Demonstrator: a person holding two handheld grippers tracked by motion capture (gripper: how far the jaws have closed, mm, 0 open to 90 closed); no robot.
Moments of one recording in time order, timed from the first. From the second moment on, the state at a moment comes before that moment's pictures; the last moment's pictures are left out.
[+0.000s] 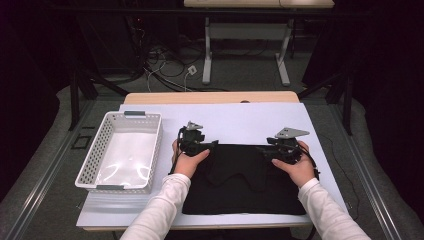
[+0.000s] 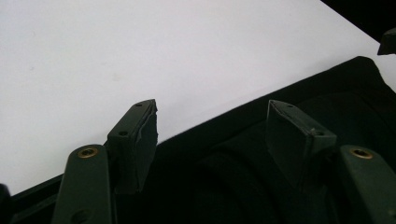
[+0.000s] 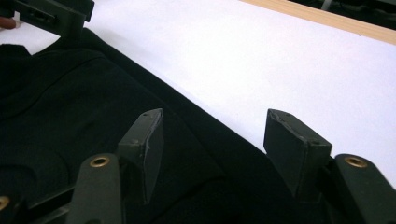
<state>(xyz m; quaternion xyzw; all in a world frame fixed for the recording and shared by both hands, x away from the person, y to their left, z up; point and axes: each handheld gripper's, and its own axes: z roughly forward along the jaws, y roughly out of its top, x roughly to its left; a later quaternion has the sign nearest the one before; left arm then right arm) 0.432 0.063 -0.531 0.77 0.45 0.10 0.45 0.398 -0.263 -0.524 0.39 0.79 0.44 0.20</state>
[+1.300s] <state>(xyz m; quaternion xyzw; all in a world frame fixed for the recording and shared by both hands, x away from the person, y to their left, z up) 0.431 0.045 -0.552 0.83 0.42 0.06 0.36 0.403 -0.256 -0.554 0.38 0.84 0.37 0.13</state>
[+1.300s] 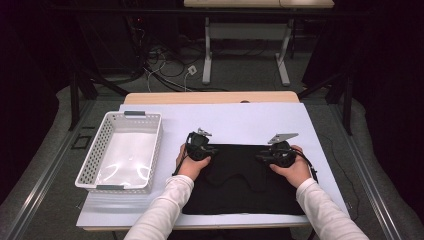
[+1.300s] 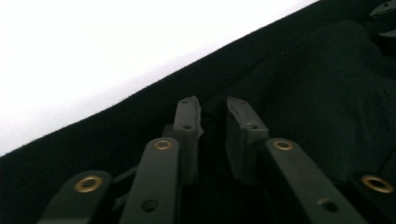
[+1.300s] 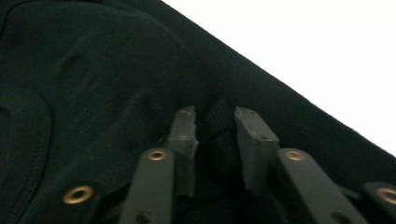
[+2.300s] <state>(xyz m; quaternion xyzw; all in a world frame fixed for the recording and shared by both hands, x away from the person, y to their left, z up) 0.416 0.058 -0.485 0.78 0.40 0.11 0.48 0.405 -0.279 -0.479 0.37 0.80 0.43 0.19</state>
